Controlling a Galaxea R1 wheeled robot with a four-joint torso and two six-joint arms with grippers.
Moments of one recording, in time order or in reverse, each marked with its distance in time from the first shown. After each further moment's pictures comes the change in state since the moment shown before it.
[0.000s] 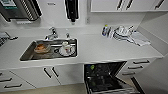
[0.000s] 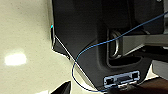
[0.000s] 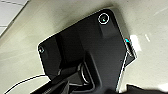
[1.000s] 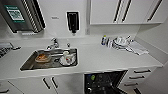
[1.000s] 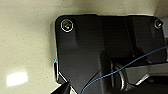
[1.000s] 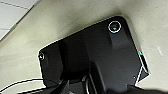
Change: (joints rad) left arm 0.016 0.000 0.000 0.000 0.018 0.000; right arm -0.116 0.174 -0.222 -0.050 0.062 0.000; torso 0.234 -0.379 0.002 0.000
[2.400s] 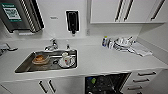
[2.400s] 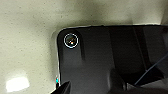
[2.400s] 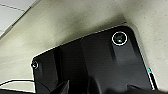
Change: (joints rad) left arm 0.015 0.005 -0.009 0.000 -0.001 0.000; right arm -0.020 0.051 -0.069 -0.019 -0.003 0.004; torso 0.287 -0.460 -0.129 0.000
